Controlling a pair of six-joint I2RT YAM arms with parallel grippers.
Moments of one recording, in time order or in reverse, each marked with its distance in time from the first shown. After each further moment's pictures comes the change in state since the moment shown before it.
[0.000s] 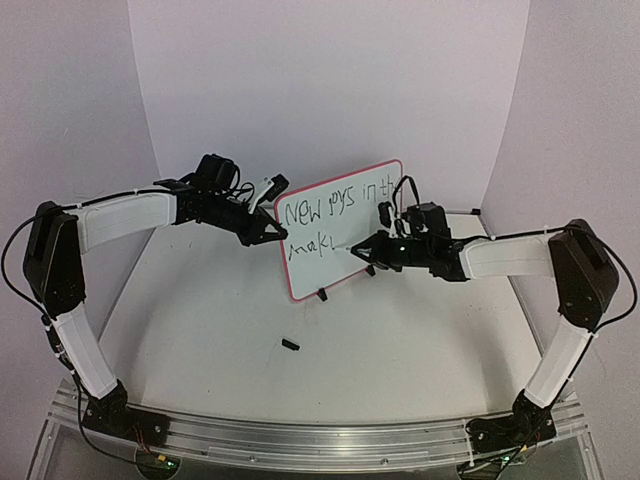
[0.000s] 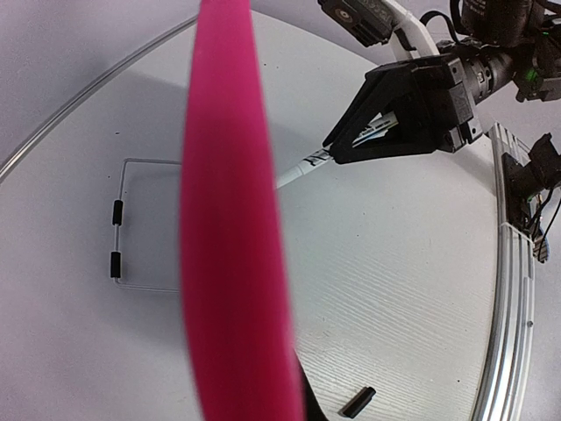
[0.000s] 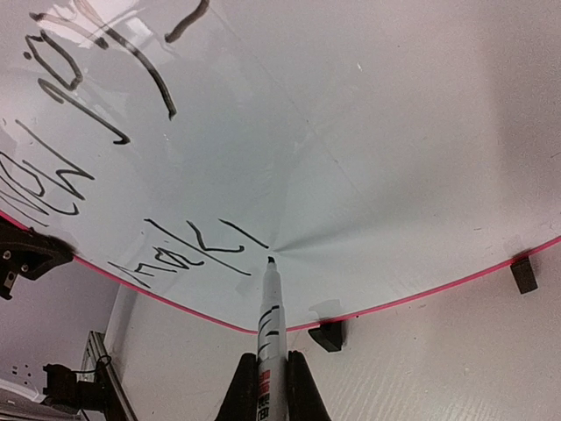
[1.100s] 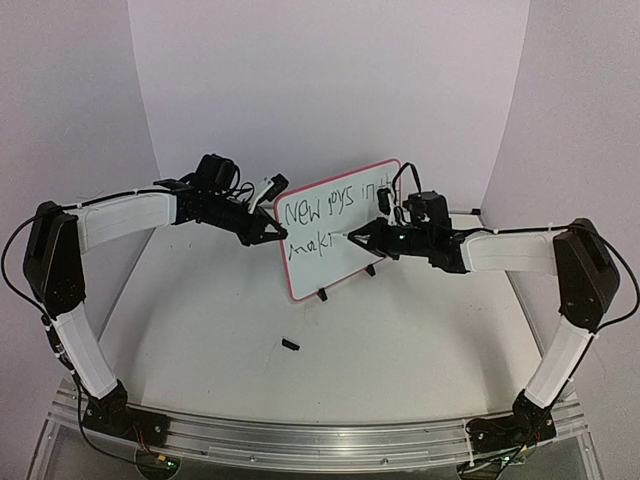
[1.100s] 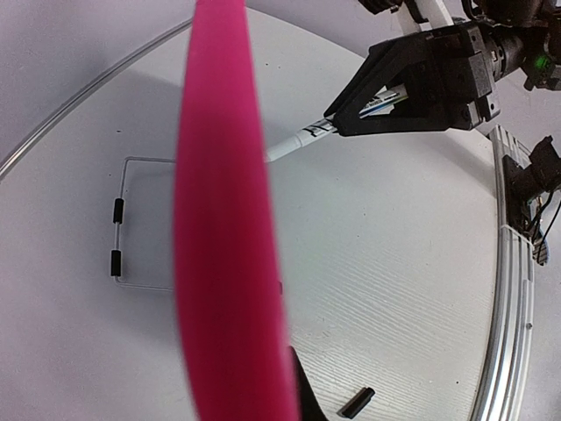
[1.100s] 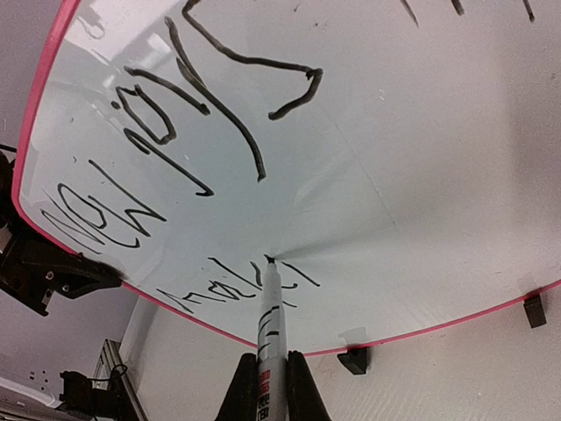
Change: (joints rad) left arm 0.000 0.000 0.000 0.000 -0.002 -0.007; right arm 0.000 -0.009 0.062 -0.001 -0.014 0.001
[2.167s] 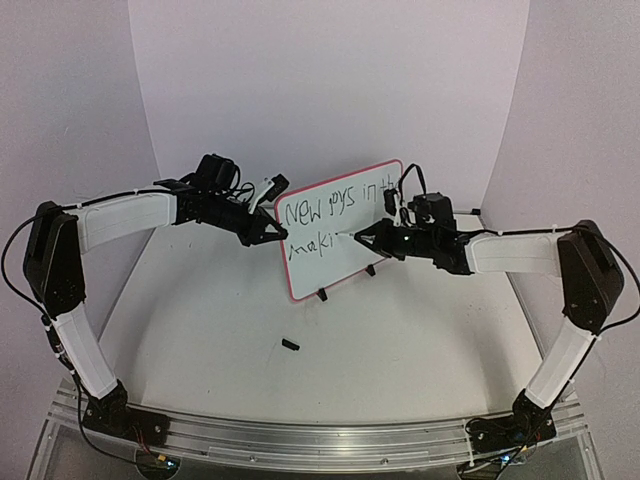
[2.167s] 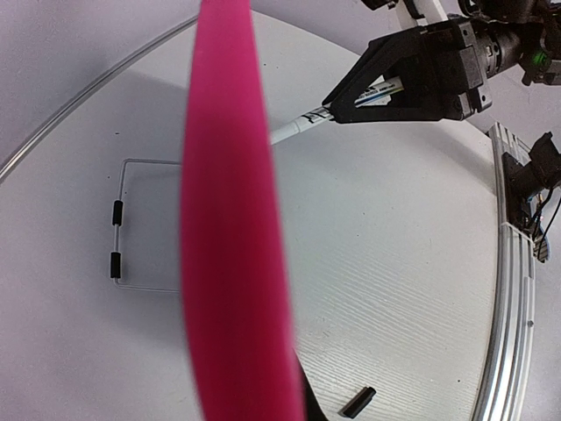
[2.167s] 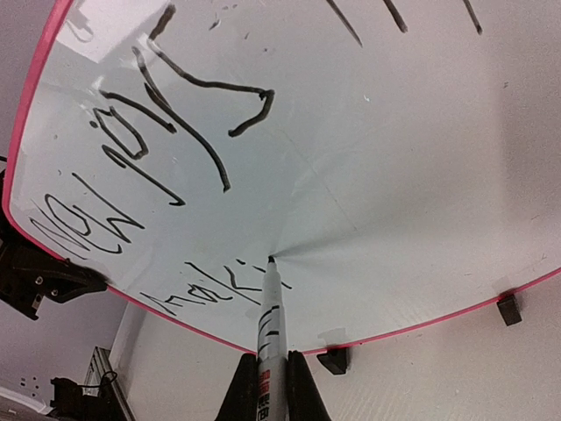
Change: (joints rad) left arm -0.001 0.000 0.000 0.000 0.000 0.007; right arm -0.018 -0.024 -0.033 0.000 0.029 -0.013
